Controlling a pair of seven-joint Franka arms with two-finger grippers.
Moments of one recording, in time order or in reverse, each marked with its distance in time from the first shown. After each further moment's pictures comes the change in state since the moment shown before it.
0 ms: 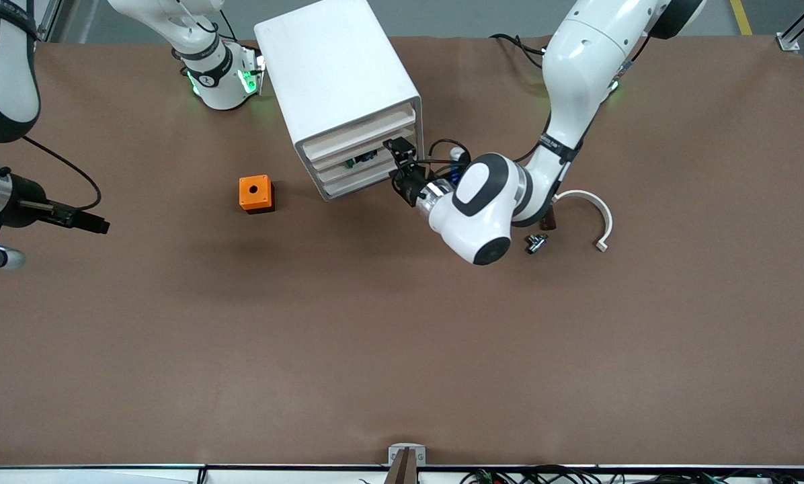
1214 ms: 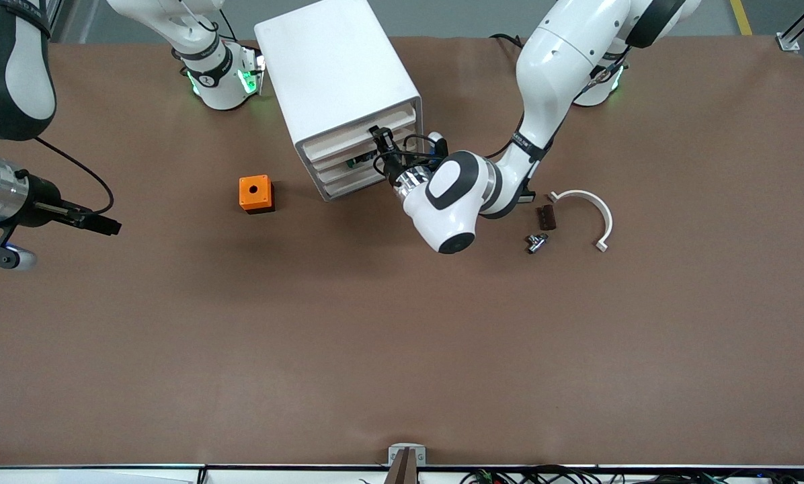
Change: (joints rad) left arm -0.055 0.059 0.009 0.015 -0.067 -0.067 -0.108; right arm 0.017 0.000 -0.001 0.000 0.000 -0.009 0.063
